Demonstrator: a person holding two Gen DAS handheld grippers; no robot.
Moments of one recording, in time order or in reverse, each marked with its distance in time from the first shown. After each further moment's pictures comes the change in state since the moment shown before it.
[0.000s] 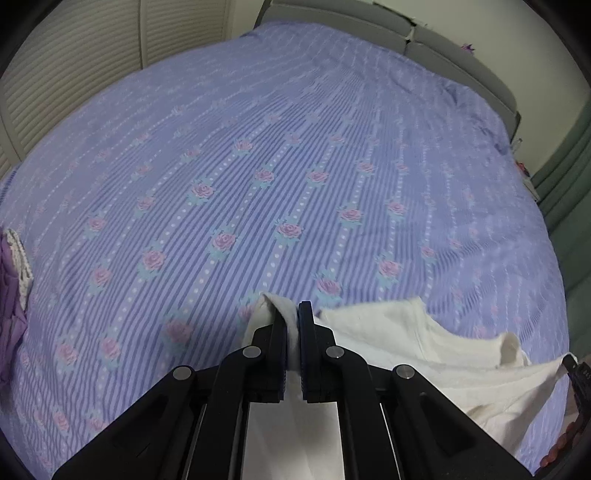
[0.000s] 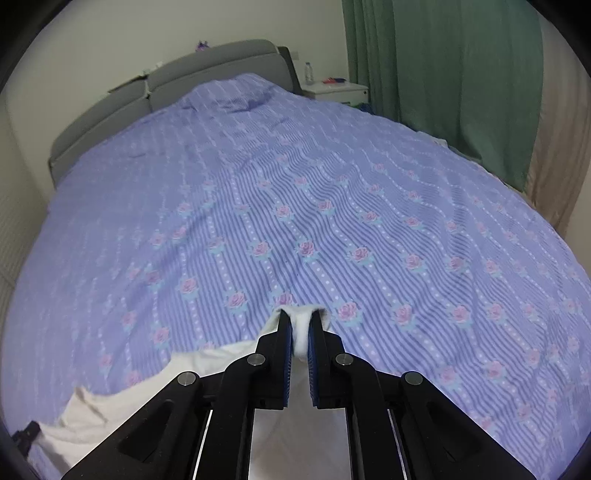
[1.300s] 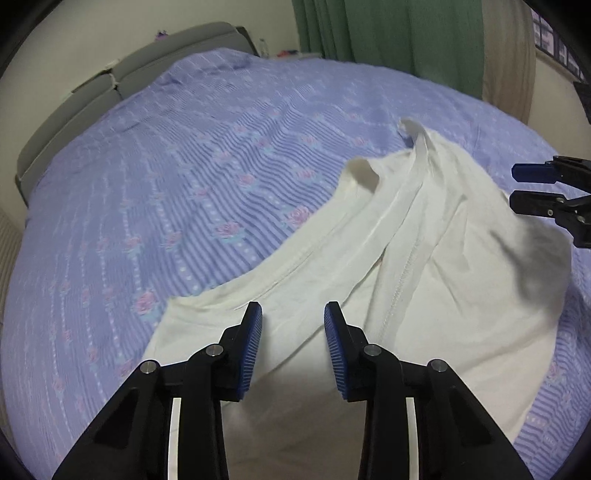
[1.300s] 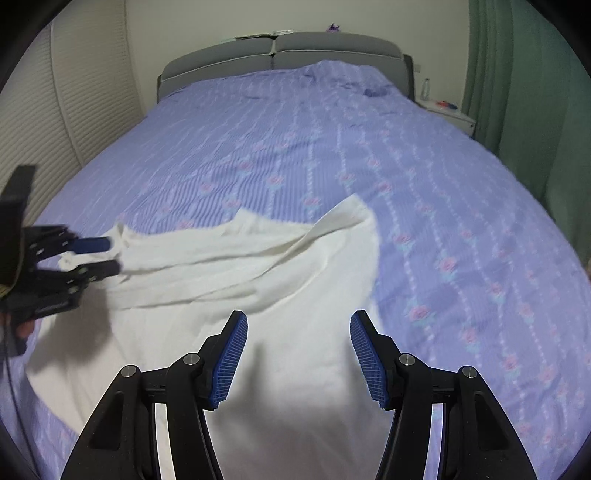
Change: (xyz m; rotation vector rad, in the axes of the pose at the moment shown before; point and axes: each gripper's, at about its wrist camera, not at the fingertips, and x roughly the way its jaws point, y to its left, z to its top) left arm 0.008 -0.154 -0.113 1.082 -0.057 -0.278; right arm -0.040 -0.015 -0.107 -0.418 0.012 0.278
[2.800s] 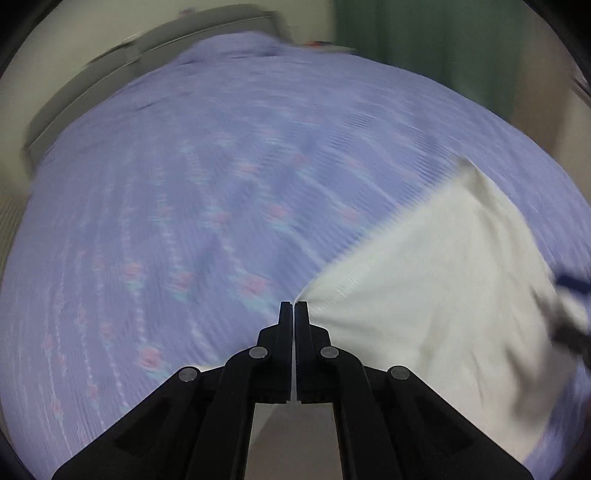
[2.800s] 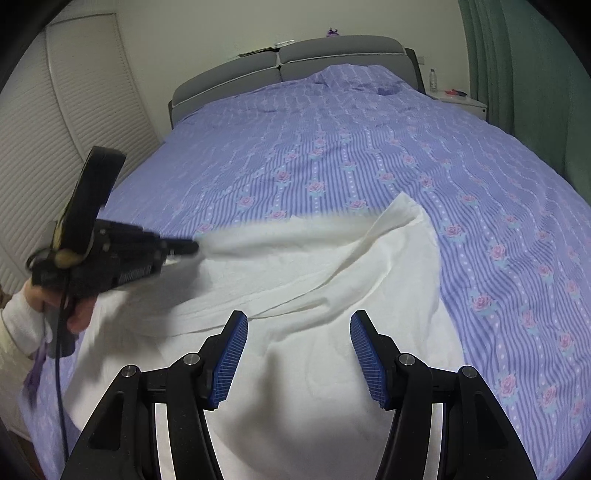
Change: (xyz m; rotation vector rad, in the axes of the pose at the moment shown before) left arm 0.045 0.043 0.050 -0.197 0.042 0.062; right arm 0.008 0.024 0.000 0.122 -0.052 0.125
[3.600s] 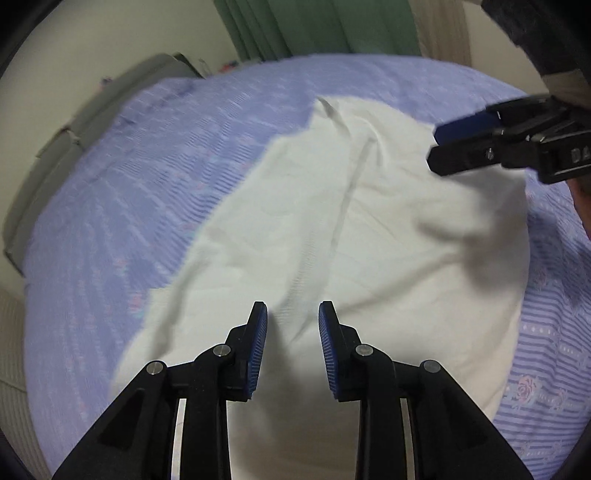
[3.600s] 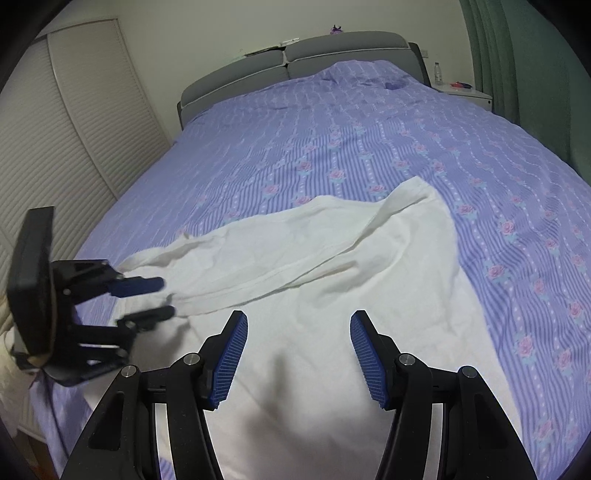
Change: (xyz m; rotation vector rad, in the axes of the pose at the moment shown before) left arm -0.062 -0.062 -0.125 0.461 -0.056 -0.074; right arm -0.013 0.023 -0.021 0.014 0.015 0.045
